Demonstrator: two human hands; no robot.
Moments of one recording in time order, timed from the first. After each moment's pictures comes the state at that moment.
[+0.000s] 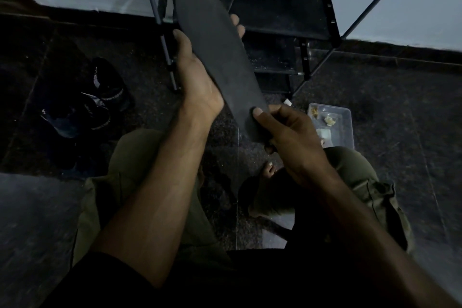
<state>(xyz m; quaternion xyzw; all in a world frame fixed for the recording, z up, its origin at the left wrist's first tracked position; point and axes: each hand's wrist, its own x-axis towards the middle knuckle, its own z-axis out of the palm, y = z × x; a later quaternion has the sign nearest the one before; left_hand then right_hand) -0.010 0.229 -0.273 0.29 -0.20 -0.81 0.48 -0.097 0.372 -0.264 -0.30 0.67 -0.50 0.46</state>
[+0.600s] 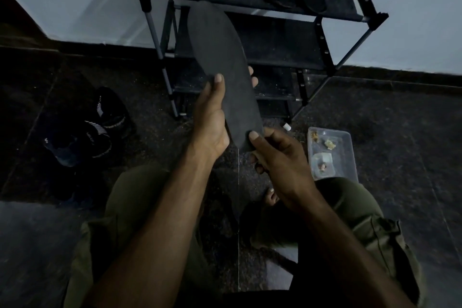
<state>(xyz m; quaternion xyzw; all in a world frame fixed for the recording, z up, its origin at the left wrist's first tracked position) -0.022 0.230 -0.287 0.30 -0.33 -0.79 0.43 -0.100 0.350 -0.281 -0.29 0.64 -0.56 0.44</state>
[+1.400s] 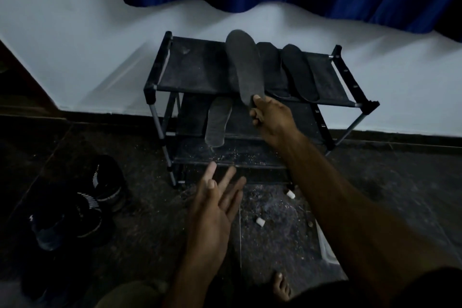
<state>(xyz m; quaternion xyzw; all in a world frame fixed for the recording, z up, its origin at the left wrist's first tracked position) -0.024 0.216 -0.291 0.32 -0.32 -0.78 0.44 -0.207 0.102 -0.249 -0.18 0.59 -0.64 0.46</state>
